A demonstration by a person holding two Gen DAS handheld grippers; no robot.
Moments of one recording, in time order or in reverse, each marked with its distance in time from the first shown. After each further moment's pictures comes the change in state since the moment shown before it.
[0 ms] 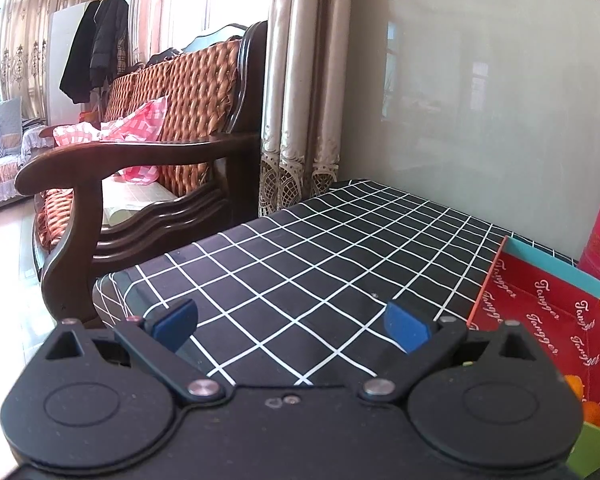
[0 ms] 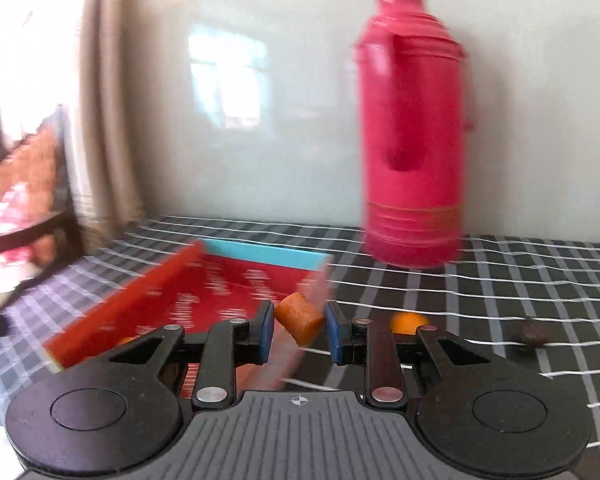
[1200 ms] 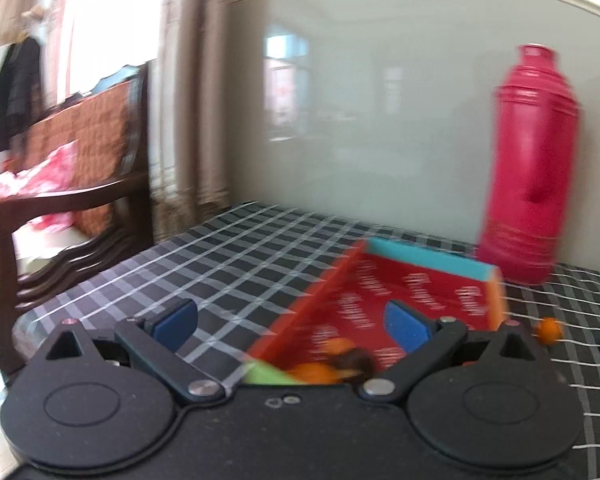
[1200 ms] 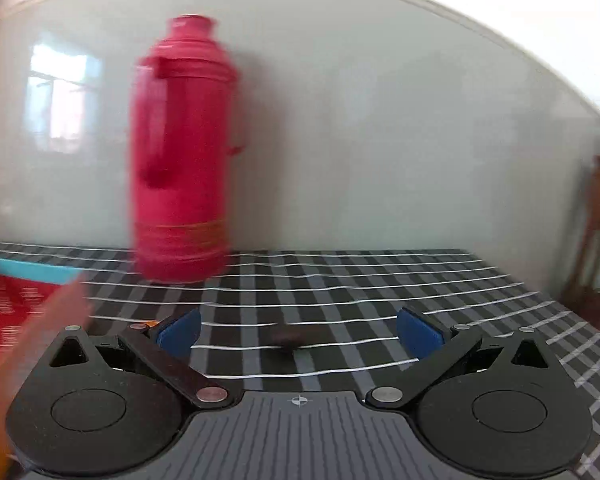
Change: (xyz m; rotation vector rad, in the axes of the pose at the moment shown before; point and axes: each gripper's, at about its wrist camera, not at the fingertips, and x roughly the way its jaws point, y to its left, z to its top) left arm -0.038 -0.101 -0.010 0.155 -0.087 -0.245; right arm -0.048 -0.089 -0.021 0.082 -0.085 -0.722
